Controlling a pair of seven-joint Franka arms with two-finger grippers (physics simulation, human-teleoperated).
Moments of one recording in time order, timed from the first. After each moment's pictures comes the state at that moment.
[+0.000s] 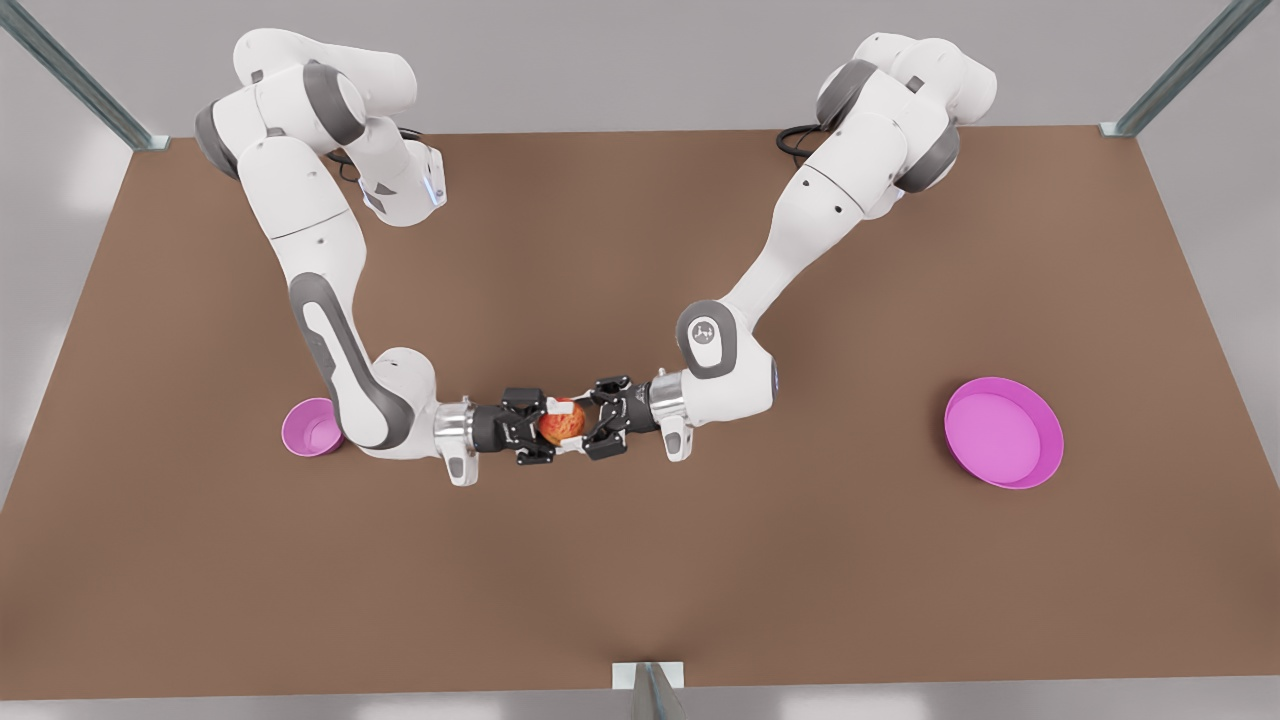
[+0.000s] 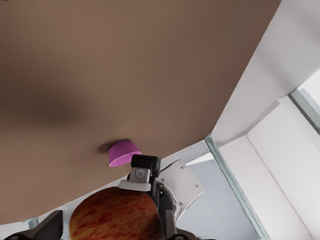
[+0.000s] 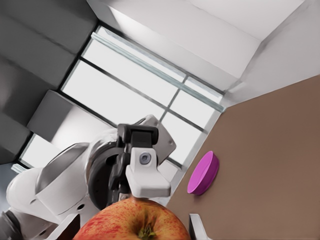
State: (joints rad) left arm -0.49 0.86 -0.30 -1.27 -1.40 2.52 -0.72; right arm 0.09 0.70 0.24 -1.71 1.72 1.81 -1.42
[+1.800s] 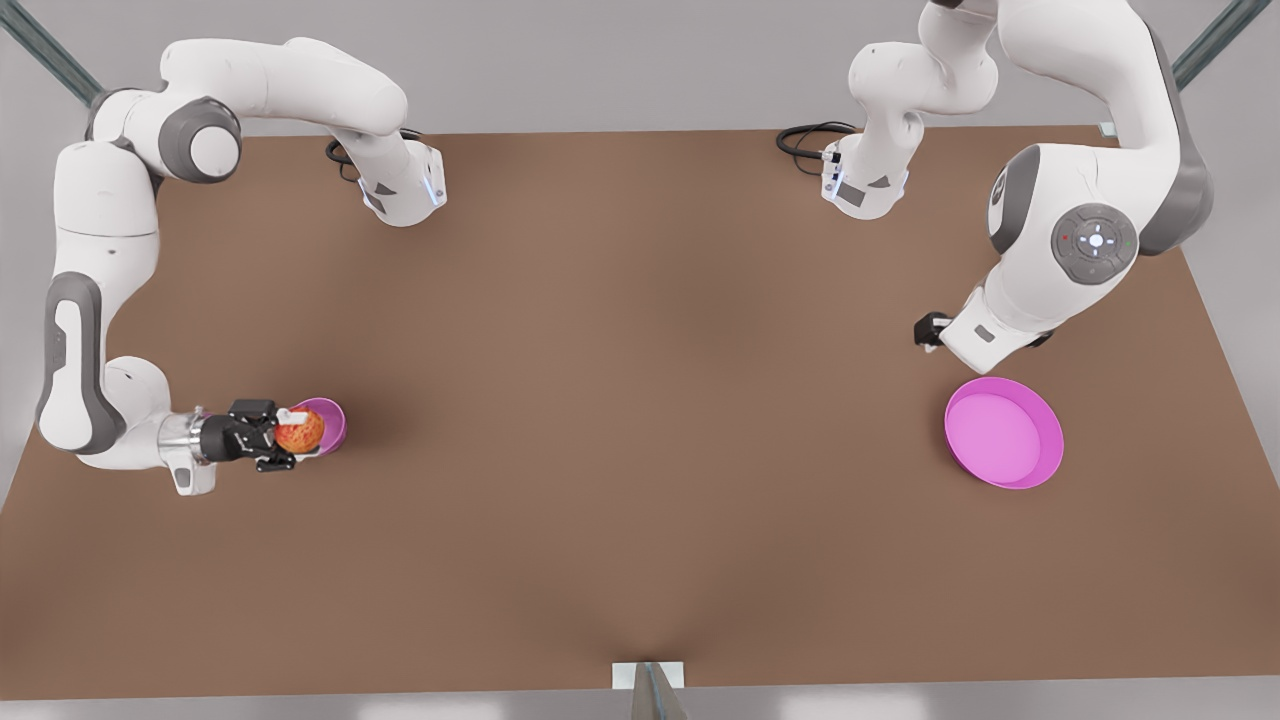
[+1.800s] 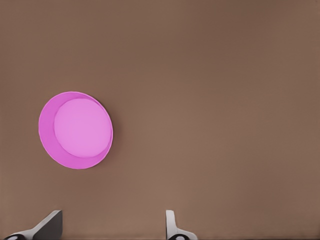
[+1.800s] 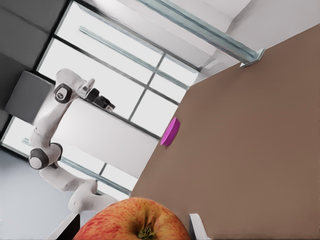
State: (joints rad) left arm -0.17 0.16 -0.02 -1.53 0.11 1.52 -0.10; right arm -0.59 0.83 0.20 -1.51 1.05 1.36 -1.30
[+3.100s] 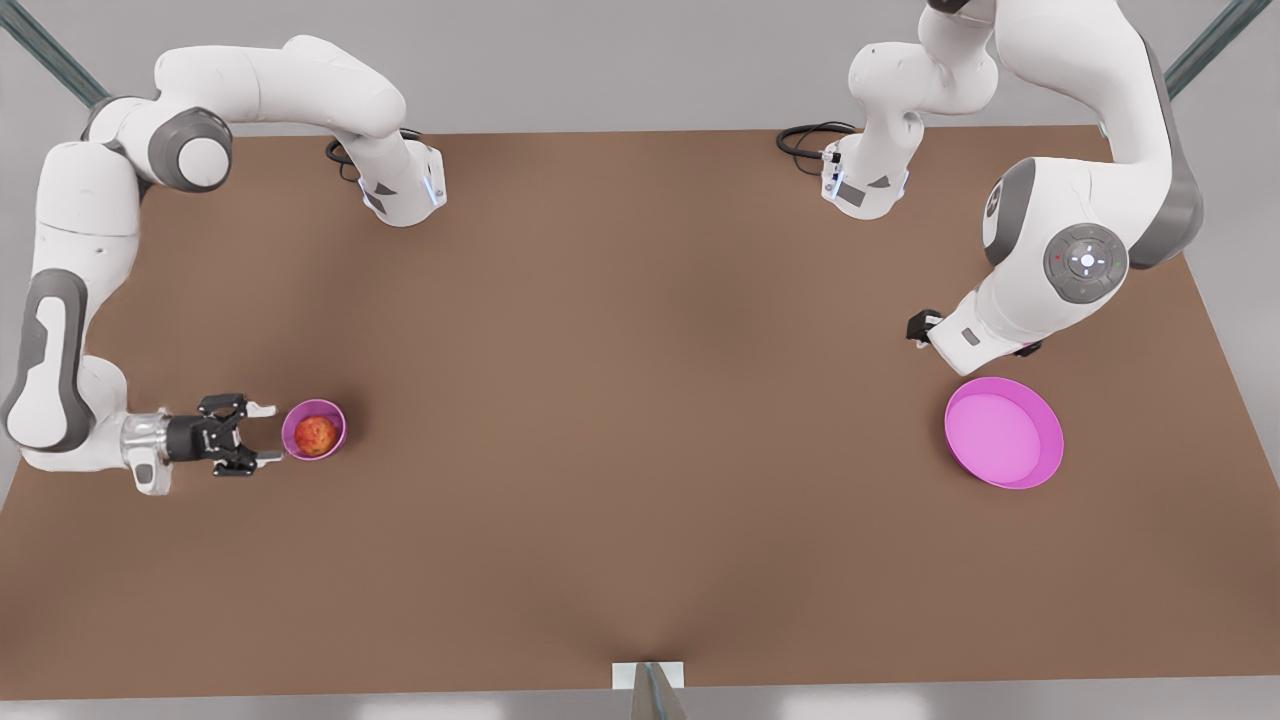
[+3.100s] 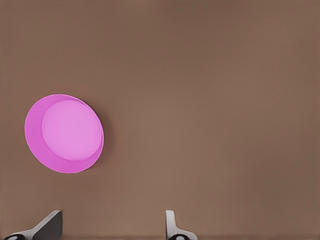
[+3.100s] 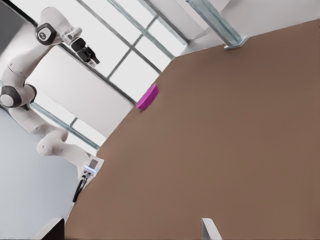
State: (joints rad) left arm -0.18 0.18 -0.02 -1.52 0.09 1.50 0.03; right arm -0.65 0.90 0.25 -1.27 0.80 1.35 -1.45
